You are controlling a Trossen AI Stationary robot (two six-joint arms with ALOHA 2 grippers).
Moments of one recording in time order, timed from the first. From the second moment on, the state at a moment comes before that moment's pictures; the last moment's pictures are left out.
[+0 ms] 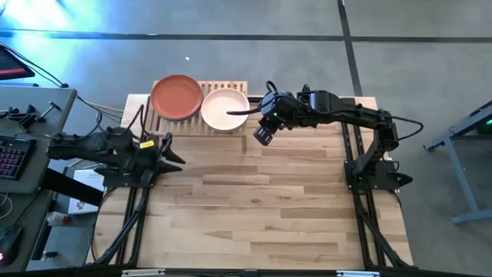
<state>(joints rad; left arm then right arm) -0.13 0.36 0.55 -0.32 0.12 -0.22 -0.08 1.75 2.04 -1.20 0.33 0.40</state>
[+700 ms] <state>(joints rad) -0.13 0.03 0.15 -0.15 -0.06 -0.15 -0.08 1.75 2.04 -1.18 0.33 0.40</state>
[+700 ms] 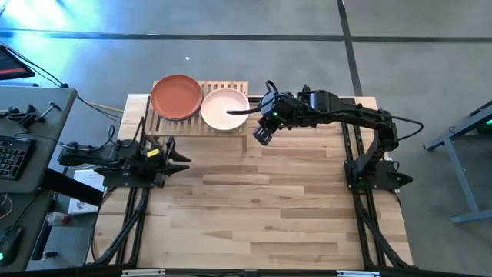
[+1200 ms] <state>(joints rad) -0.13 0.05 0.01 0.02 -0.15 -0.07 -0.08 1.75 2.04 -1.18 0.33 0.40</state>
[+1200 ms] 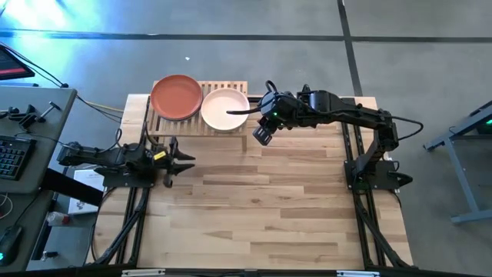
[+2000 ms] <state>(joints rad) -0.13 0.09 0.02 0.02 -0.16 -0.10 -0.08 1.46 1.92 -1.37 0.38 0.32</state>
